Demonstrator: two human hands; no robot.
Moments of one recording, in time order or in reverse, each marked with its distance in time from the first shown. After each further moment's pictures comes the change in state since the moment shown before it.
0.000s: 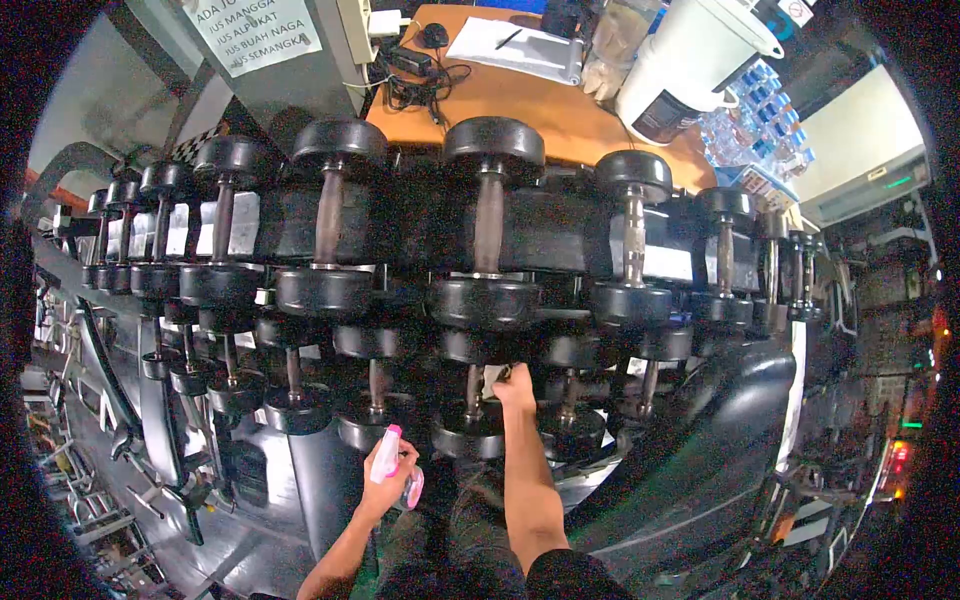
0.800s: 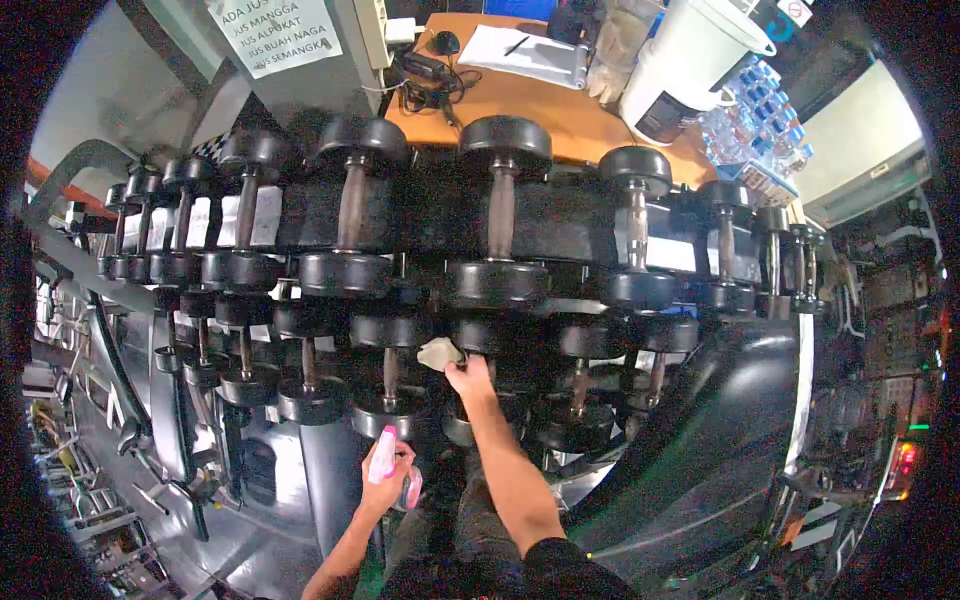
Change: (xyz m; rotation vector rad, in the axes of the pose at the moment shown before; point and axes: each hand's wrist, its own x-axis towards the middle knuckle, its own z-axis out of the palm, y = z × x) left_hand -0.029 0.002 -0.018 -0.037 0.034 0.071; right_hand -0.010 -0.074 0.104 -0.340 -0.014 0.149
